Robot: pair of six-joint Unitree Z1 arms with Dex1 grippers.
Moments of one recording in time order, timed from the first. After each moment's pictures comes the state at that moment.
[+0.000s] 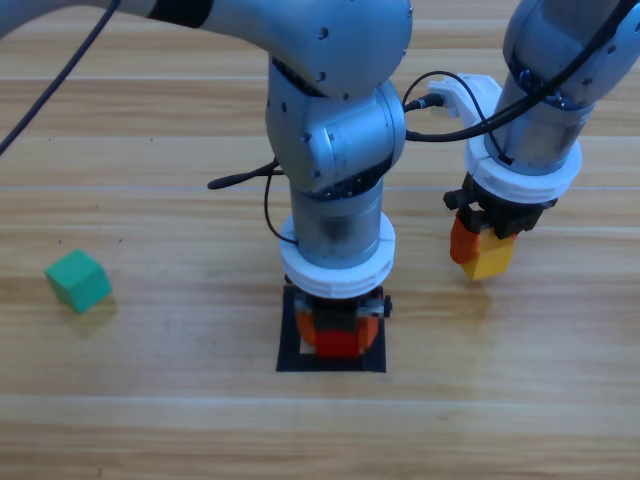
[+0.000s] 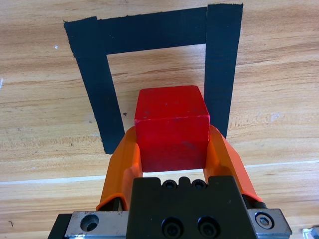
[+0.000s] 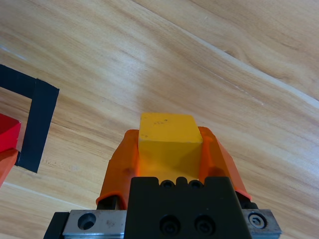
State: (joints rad) arm 0 -0.91 2.32 -1.86 1.07 0.01 -0.91; arm 1 0.70 2.21 -1.66 0.88 -0.01 0.25
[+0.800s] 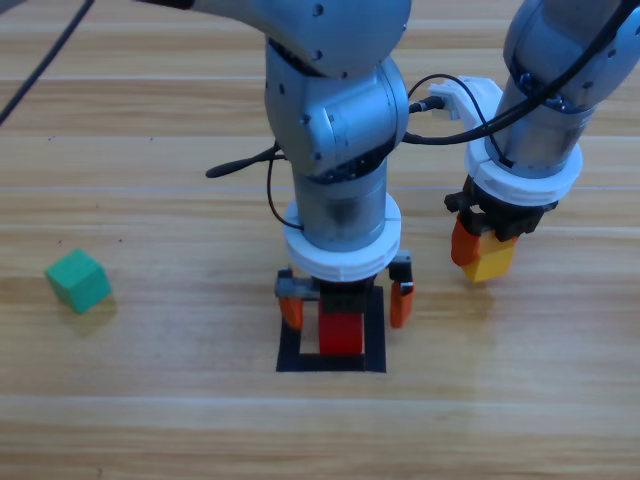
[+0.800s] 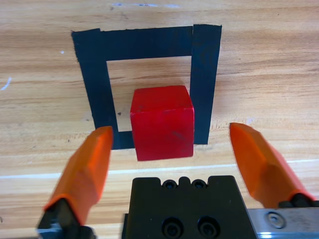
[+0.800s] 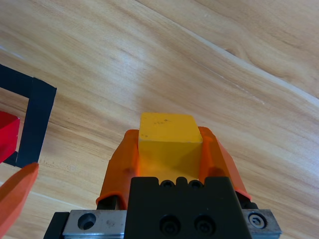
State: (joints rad) arm 0 -0.91 2.30 -1.89 1.07 0.03 -0.97; arm 1 0.70 2.21 -1.65 0.87 -0.01 0.25
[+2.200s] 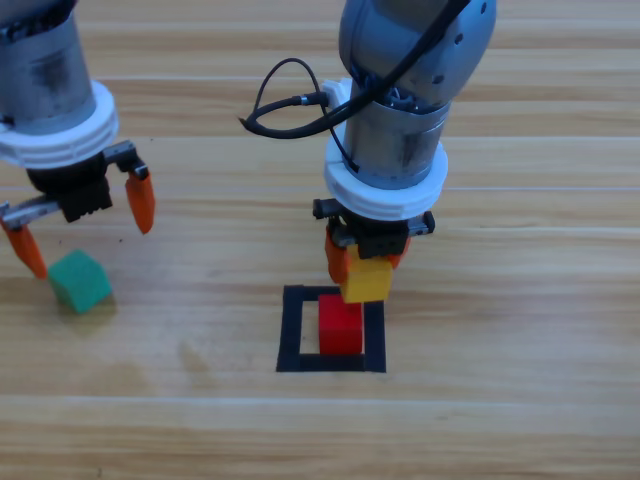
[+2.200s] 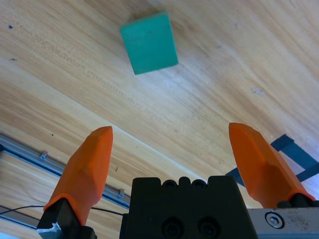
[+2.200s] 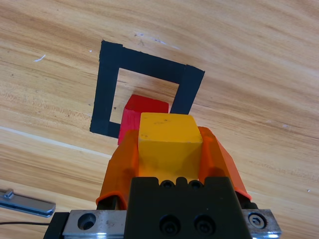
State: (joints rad) arm 0 -0.46 1.96 -1.56 1.18 0.03 -1.20; arm 1 0.95 2.37 -2.12 1.19 -0.01 0.68
